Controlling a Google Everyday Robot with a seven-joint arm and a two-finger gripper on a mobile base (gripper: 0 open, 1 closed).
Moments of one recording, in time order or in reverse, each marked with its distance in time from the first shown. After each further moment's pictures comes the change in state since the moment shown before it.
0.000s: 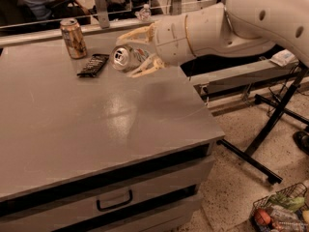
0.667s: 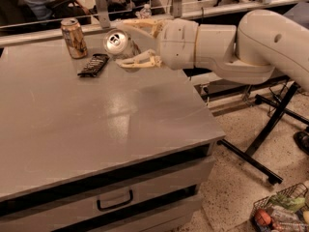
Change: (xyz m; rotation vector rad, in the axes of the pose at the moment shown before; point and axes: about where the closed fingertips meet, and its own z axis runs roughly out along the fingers) arm -0.016 -0.024 -0.013 0.295 -0.157 0.230
